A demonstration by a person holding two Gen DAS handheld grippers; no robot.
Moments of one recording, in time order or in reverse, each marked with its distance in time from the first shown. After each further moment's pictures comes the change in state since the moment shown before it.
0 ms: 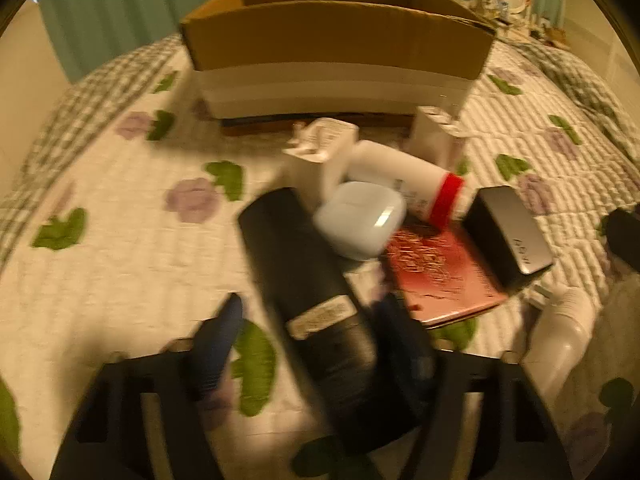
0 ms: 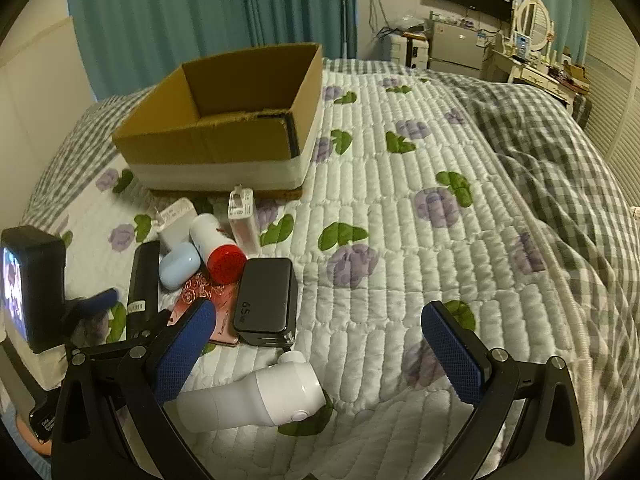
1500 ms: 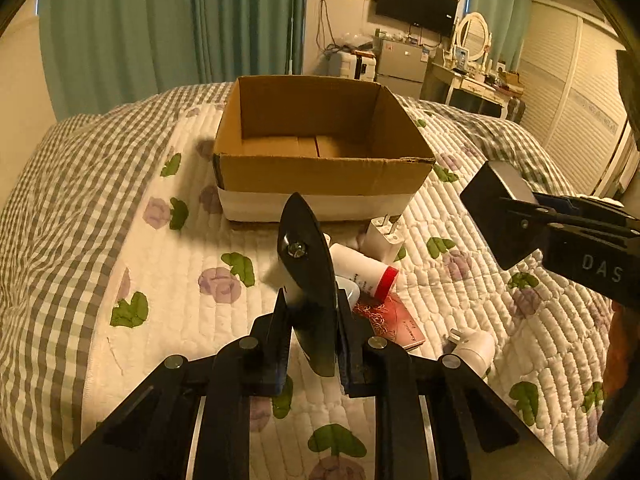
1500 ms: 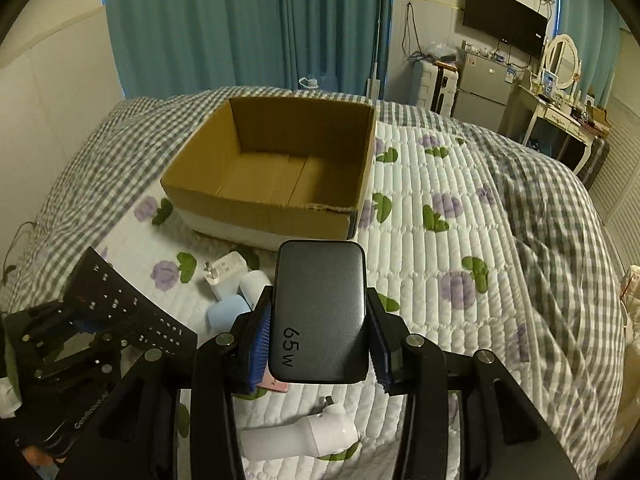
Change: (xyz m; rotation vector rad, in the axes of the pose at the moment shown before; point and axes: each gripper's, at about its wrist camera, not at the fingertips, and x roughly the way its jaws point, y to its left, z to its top) left arm -0.090 0.034 0.038 0.005 -0.169 -0.161; right arm -0.037 0.044 0.065 -0.104 -0.047 0.030
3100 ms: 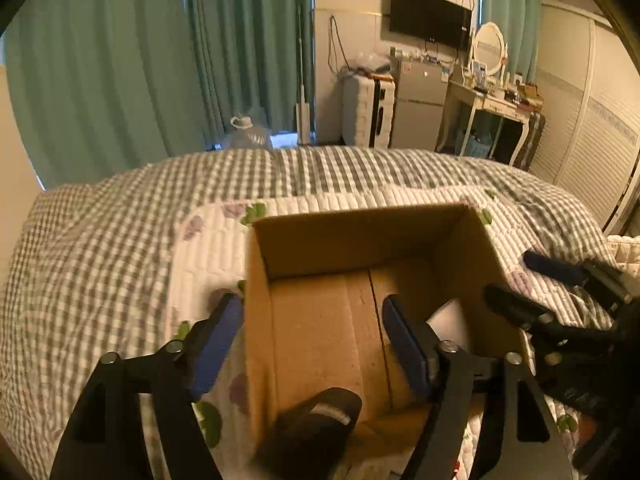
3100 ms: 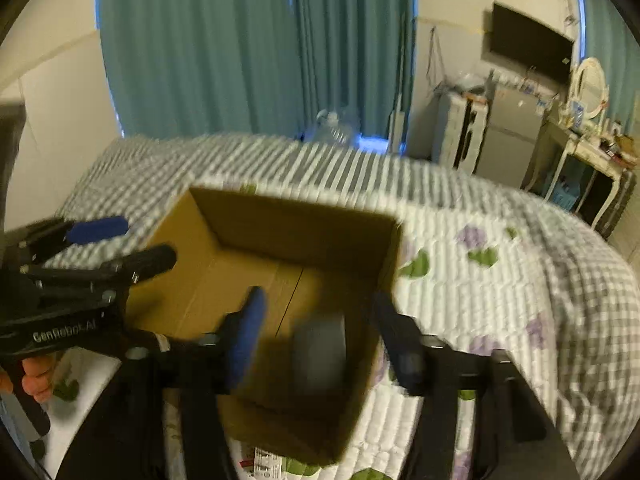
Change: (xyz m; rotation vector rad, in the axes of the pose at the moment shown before) left arm 0.072 0.041 0.182 0.040 -0.073 0.068; right arm 0.093 -0.021 0.132 -0.038 -0.133 0.074
